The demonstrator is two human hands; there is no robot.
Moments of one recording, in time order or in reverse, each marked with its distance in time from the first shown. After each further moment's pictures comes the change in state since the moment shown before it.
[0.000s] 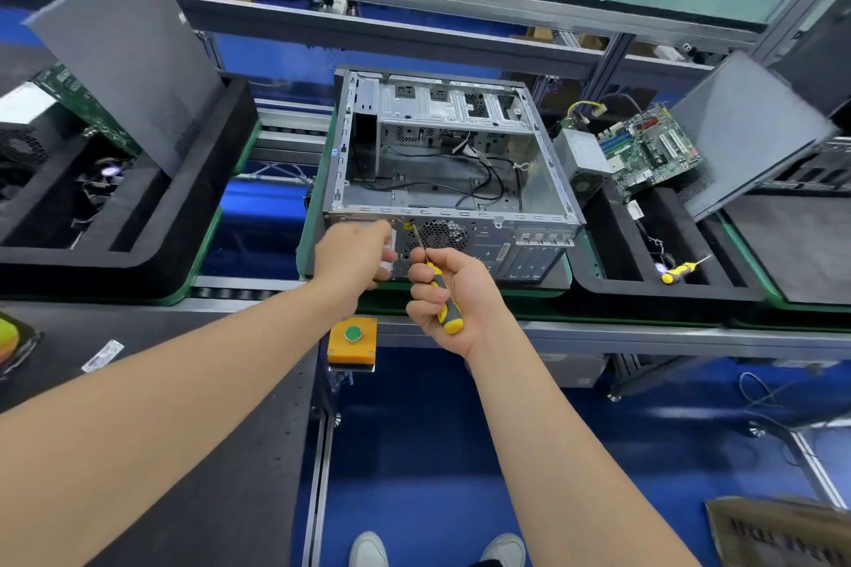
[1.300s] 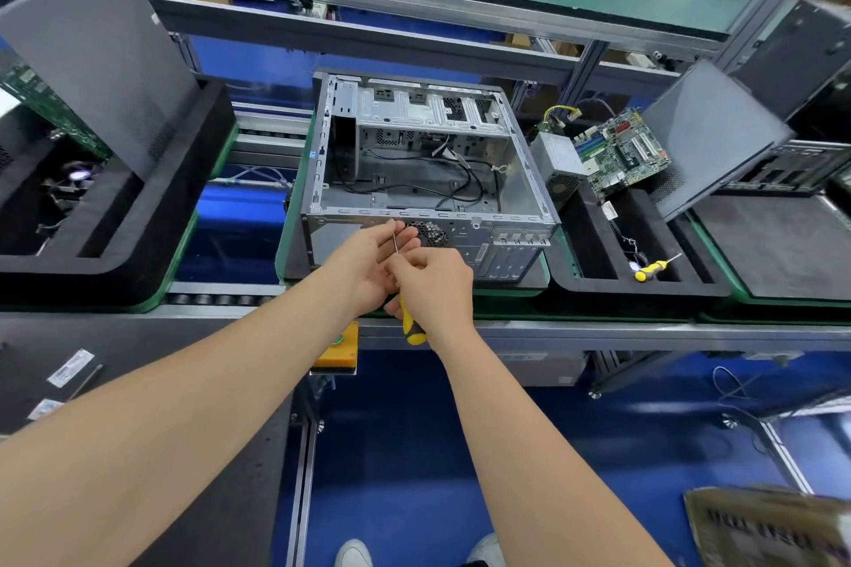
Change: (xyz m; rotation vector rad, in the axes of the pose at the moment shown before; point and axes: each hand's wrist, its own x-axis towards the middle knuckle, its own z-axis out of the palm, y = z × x) left_hand 0.008 0.003 0.036 -0.785 -0.345 -0.396; right_hand 0.002 0.012 0.010 -1.130 0.553 -0.574
